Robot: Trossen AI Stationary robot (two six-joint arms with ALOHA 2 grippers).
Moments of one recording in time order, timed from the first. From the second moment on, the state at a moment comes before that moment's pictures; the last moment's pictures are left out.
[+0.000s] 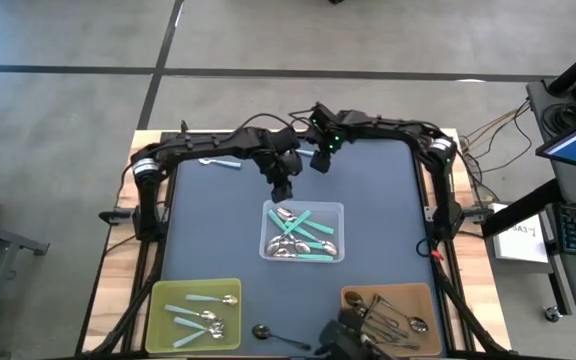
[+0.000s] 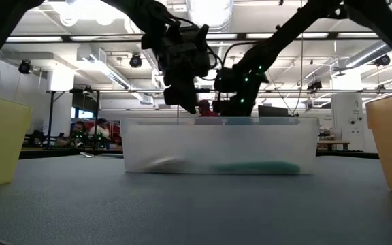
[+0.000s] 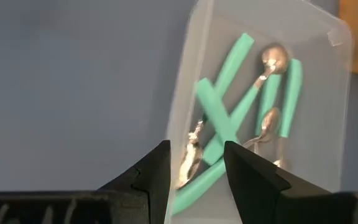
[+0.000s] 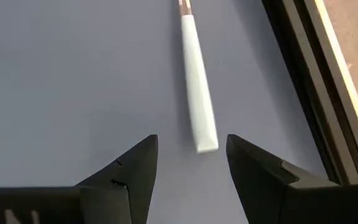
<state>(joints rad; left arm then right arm) 0.38 1.93 1.58 -0.84 0.42 0.08 -0.65 2.05 1.53 -0.64 -0.09 -0.27</state>
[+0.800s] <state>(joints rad) 0.42 1.73 1.34 -0.72 0.29 -0.02 -0.68 2.16 1.57 -0.59 -0.09 -0.26</state>
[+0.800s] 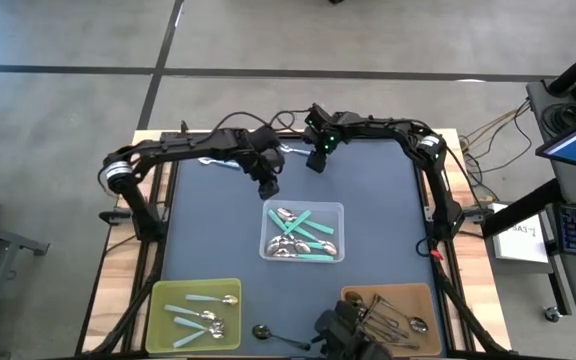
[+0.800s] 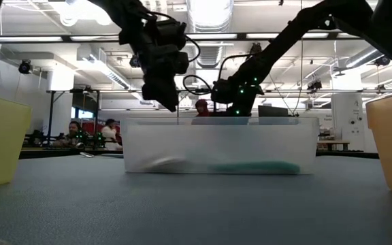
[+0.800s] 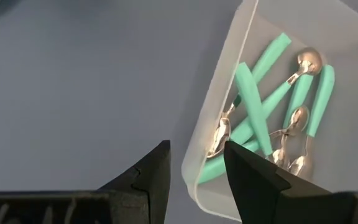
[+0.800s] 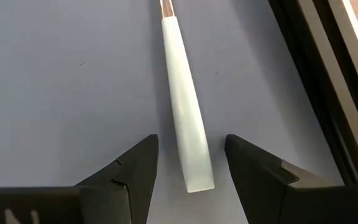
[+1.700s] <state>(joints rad) 0.35 1.50 0.99 -0.32 0.14 -0.38 -0.69 2.15 1.66 -0.79 -0.21 -0.29</state>
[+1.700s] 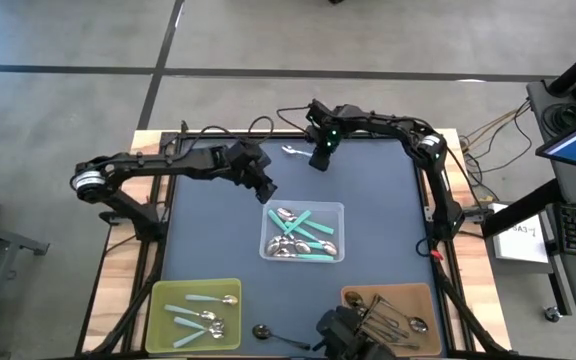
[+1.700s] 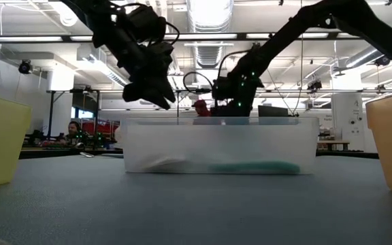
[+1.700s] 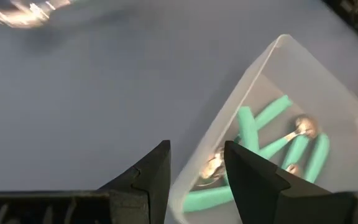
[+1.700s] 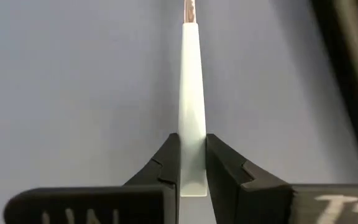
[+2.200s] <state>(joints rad) 0.28 1.49 0.50 0.78 -0.18 -0.80 -0.65 1.89 1.68 -0.75 -0.24 -0.23</state>
